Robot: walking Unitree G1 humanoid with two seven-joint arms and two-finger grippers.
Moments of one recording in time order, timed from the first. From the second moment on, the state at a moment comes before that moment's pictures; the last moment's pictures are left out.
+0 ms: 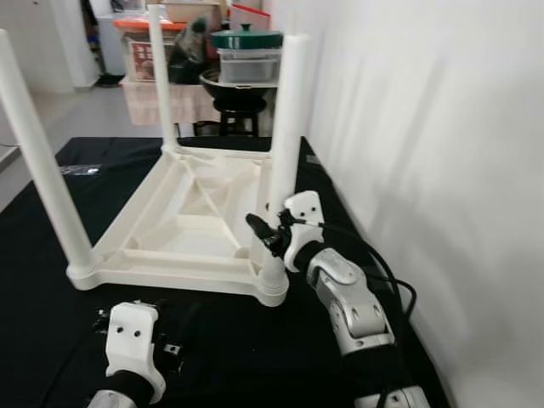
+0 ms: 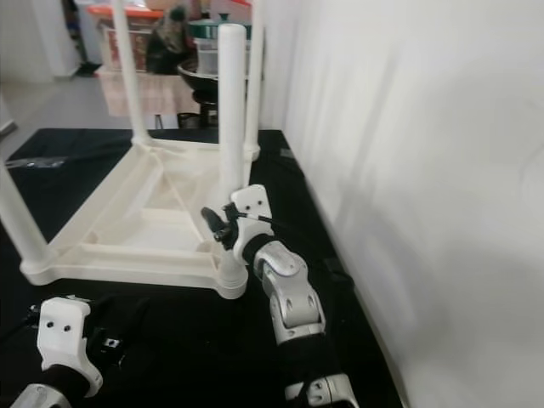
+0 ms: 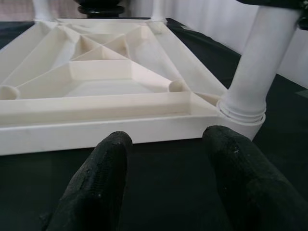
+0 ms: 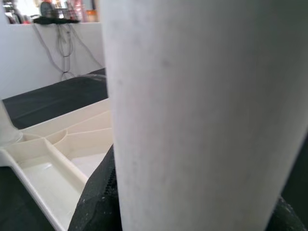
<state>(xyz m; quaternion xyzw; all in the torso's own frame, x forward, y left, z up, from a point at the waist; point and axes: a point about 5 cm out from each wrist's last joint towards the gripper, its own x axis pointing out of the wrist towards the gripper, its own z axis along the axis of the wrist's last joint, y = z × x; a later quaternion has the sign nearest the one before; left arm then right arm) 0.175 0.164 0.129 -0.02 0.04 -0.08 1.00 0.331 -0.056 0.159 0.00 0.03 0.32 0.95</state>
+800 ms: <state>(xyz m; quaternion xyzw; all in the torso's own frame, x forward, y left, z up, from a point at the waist) 0.178 0.160 0.130 -0.02 0.04 -0.09 1.00 0.362 -0.078 0.187 -0.02 0.05 0.61 0.79</state>
